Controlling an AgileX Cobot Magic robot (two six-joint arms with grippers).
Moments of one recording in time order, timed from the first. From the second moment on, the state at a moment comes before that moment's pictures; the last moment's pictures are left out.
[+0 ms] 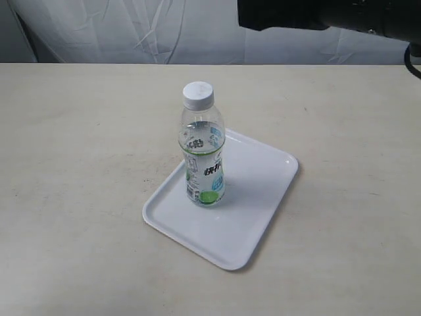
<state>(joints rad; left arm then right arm) -0.02 0.00 0.00 -0.02 0.17 0.06 0.70 1.16 -0.93 1.61 0.19 -1.60</state>
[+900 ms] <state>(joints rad) -0.02 0.00 0.00 0.00 0.17 0.06 0.31 0.29 -0.41 1.58 0.14 -1.42</state>
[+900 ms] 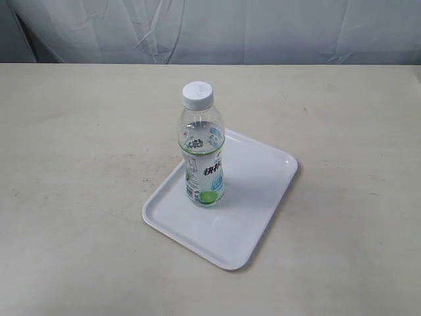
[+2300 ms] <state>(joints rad) -0.02 0.00 0.00 0.00 0.17 0.06 0.03 0.01 -0.07 -0.02 0.42 0.07</state>
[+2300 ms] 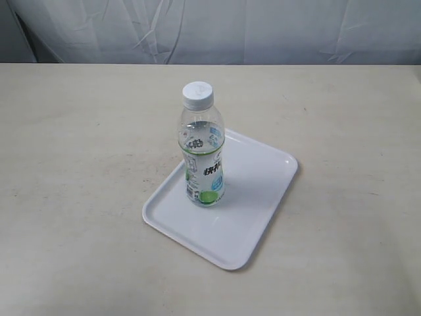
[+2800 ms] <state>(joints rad) -0.02 0.00 0.00 0.00 0.17 0.06 0.03 0.01 0.00 -0.02 0.38 0.09</state>
